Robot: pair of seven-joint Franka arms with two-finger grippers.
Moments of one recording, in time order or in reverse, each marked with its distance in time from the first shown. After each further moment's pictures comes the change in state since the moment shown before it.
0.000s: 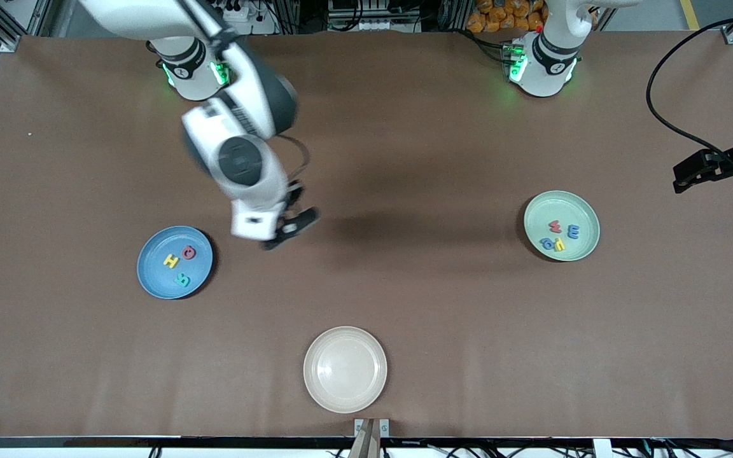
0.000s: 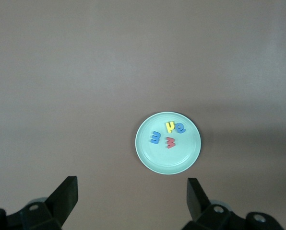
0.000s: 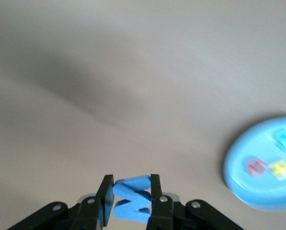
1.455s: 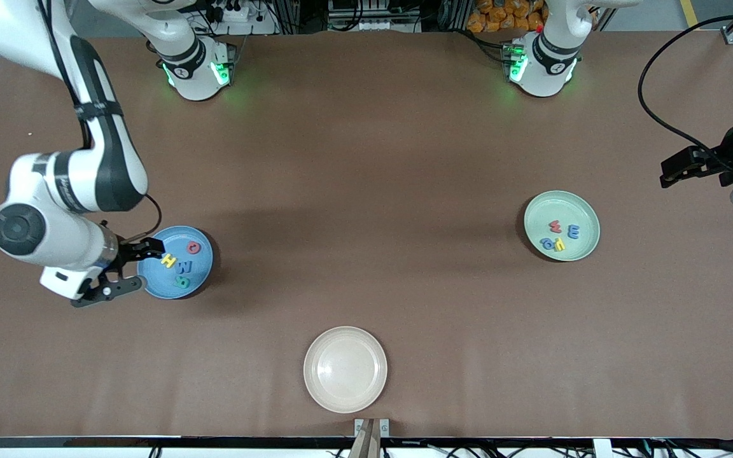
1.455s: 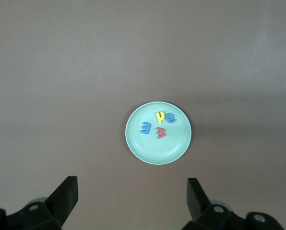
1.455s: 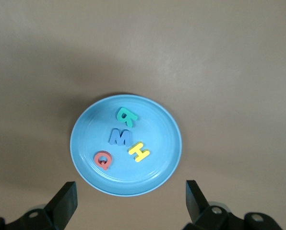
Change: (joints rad) left arm -0.001 0.000 -0.007 -0.008 -0.037 -0.036 -0.001; right arm -0.095 -0.031 -0.296 -0.024 0.011 0.163 -0.166
